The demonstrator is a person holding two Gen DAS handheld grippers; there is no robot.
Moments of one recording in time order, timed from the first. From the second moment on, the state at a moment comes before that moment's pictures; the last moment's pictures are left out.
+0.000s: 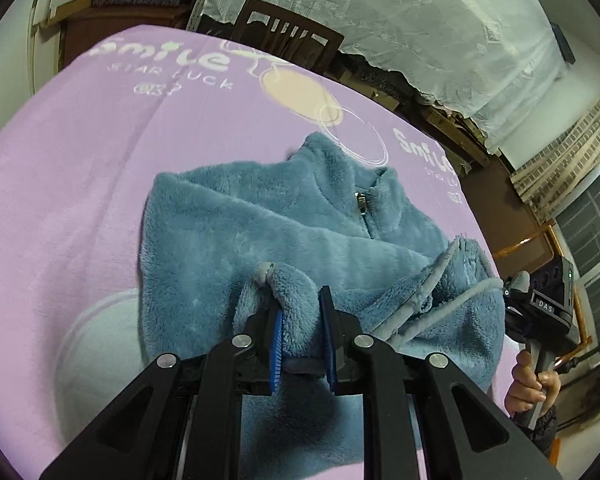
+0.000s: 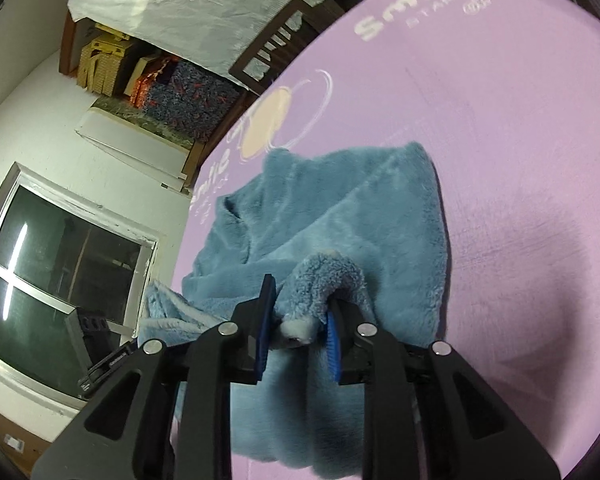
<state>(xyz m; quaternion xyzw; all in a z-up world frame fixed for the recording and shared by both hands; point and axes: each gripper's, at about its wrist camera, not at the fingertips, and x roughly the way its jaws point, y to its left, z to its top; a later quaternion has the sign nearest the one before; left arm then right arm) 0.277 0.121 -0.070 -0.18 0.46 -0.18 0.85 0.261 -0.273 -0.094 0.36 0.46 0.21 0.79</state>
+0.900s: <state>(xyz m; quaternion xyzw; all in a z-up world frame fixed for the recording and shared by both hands) 0.258 0.140 -0.047 -0.11 0.37 -0.20 0.90 0.258 -0.273 -0.078 0.26 0.41 0.21 0.85</state>
